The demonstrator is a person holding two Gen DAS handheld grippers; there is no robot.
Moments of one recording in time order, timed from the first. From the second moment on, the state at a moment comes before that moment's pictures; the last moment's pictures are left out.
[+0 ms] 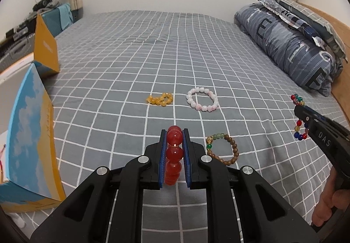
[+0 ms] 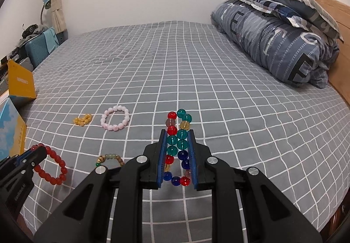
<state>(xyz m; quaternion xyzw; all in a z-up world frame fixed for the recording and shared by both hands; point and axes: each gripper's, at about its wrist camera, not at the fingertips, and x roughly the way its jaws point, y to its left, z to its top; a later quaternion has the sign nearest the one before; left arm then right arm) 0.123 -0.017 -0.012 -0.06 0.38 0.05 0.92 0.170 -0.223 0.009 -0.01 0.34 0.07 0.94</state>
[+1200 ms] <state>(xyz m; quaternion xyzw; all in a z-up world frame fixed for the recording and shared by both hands) 0.003 0.124 0.117 -0.08 0.31 0.16 0.93 0.083 -0.055 0.133 -0.06 0.29 0.20 0.93</state>
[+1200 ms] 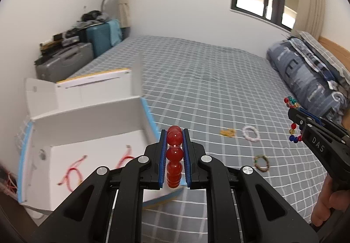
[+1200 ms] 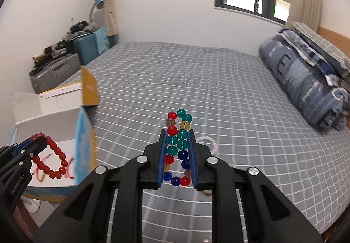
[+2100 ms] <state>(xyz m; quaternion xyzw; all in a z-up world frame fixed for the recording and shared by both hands) -0.082 0.296 0.066 -0.14 0.39 0.31 0.85 0.013 0.166 0.086 -0.16 0.34 0.35 0.86</state>
